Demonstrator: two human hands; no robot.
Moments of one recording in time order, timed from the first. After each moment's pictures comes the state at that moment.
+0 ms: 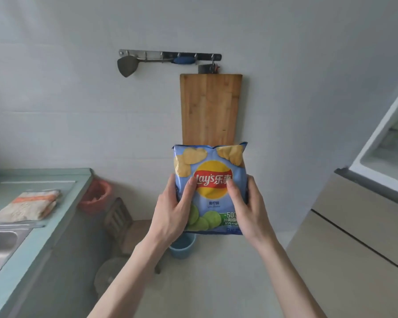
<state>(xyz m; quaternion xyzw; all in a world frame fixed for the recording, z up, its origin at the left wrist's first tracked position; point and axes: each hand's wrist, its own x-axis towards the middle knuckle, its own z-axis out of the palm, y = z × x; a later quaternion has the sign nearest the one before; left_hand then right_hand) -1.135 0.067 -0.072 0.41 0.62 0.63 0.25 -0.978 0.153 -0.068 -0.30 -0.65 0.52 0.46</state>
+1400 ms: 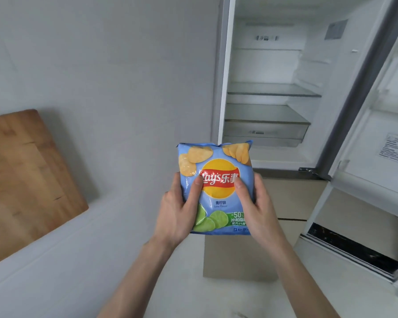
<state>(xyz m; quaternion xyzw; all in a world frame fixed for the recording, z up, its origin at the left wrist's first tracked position) -1.001 0.434 -0.047 0.64 0.40 0.48 0.45 -0.840 0.373 -0.044 -0.53 -0.46 0.30 0.65</state>
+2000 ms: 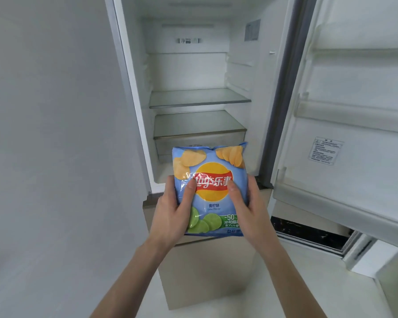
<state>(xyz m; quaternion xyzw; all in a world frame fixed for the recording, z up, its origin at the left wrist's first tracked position) -0.779 0.520 -0.046 0.68 0.31 0.40 0.53 -0.636 0.421 -0.049 -0.56 -0.38 0.24 0.69</state>
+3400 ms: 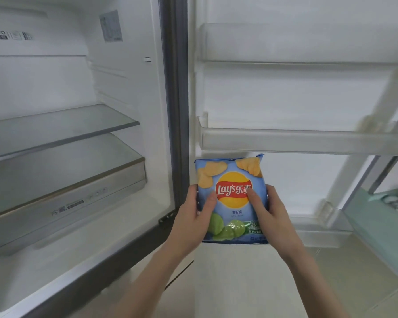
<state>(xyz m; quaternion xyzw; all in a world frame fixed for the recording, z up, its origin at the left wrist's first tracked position) -0.473 0.563 -0.067 0.72 0.06 0.16 0.67 -0.405 0.383 -0.053 -0.71 -0.14 0.05 0.69</state>
